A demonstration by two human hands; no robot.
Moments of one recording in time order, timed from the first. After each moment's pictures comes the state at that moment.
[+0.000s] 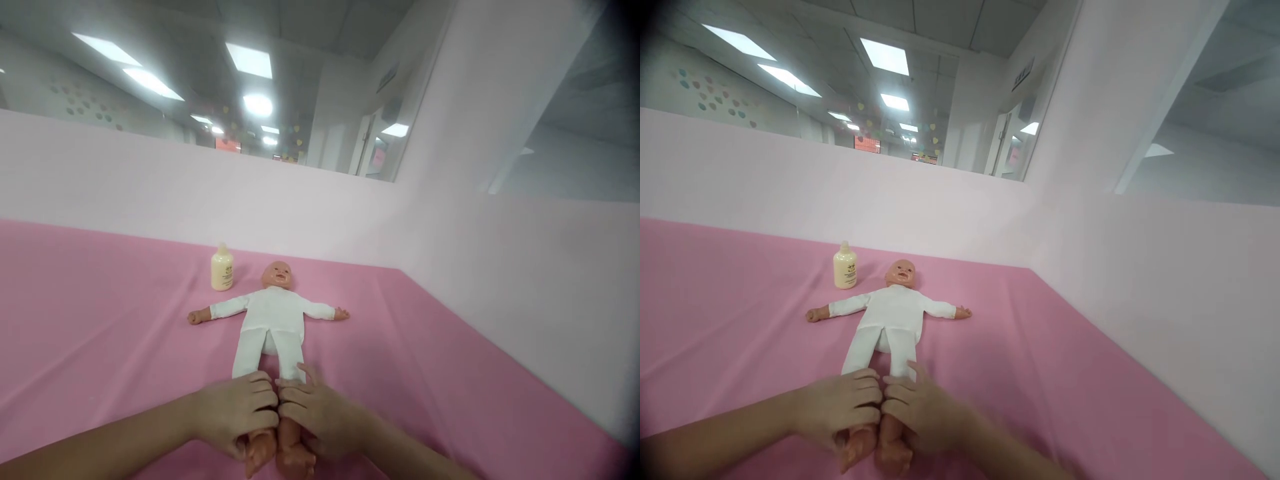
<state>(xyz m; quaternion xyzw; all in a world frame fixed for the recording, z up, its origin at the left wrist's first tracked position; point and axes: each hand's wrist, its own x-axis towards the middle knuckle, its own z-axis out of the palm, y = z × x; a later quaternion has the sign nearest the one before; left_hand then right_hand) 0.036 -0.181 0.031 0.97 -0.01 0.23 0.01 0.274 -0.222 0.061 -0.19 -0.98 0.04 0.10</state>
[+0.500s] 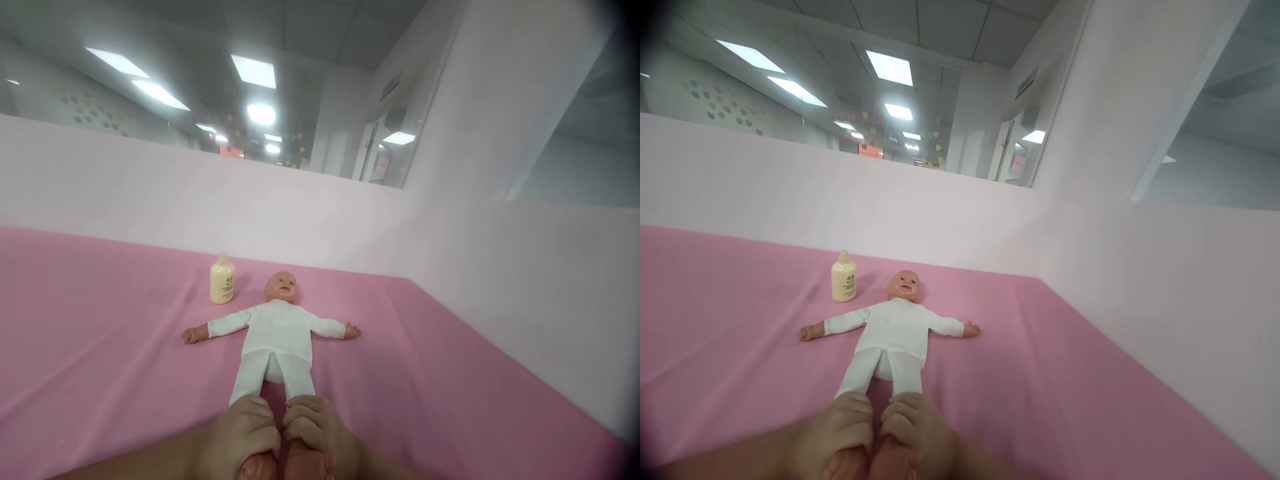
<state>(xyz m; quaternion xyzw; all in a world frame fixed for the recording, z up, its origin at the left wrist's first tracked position) 0.042 -0.165 0.018 0.93 0.03 0.35 0.09 0.256 -0.182 0.016 -0.15 -0.94 0.00 0.29</state>
